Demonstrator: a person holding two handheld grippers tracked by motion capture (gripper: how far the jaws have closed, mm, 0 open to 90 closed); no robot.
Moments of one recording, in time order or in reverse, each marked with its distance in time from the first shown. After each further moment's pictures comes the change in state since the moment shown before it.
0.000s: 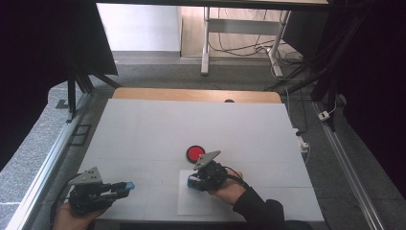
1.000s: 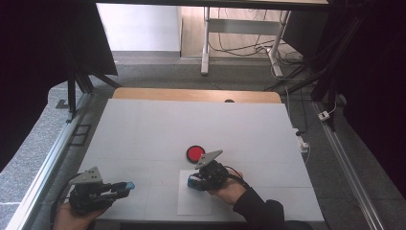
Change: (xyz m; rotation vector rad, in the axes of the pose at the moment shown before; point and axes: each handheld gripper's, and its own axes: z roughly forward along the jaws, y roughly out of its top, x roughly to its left) left arm 0.000 0.000 0.001 0.003 0.000 -0.005; right arm -0.003 -0.004 0.001 -0.021 0.019 0.043
